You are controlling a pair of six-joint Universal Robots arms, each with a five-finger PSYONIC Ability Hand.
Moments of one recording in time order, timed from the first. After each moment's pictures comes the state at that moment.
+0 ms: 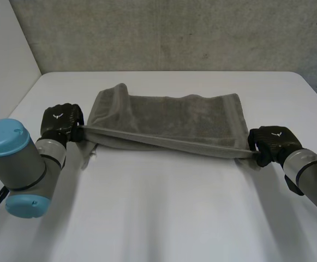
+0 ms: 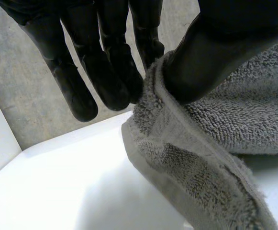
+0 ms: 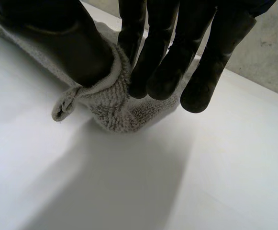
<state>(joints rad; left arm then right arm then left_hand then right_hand) 4.43 -2.09 -1.69 3.70 -1.59 3.18 1.73 -1.19 1.71 -0.12 1.36 2.88 1.28 1.29 1.30 1.30 1.12 1.33 1.34 1.34 1.33 1.16</state>
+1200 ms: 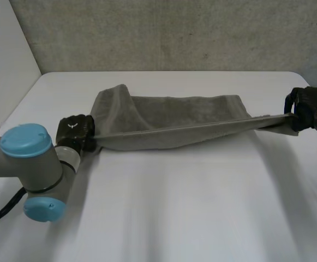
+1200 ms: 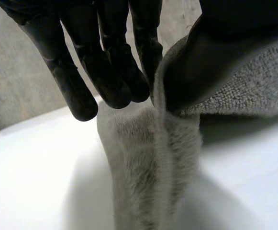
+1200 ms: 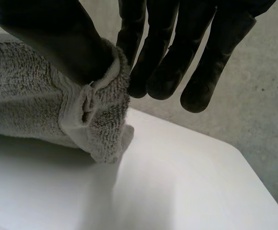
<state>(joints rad) 4.36 -2.18 -1.62 3.65 -1.65 3.18 1.59 -1.40 1.73 -0.18 1.34 3.07 1.30 1.34 1.34 1.35 1.12 1.33 1.34 1.34 1.33 1.16</state>
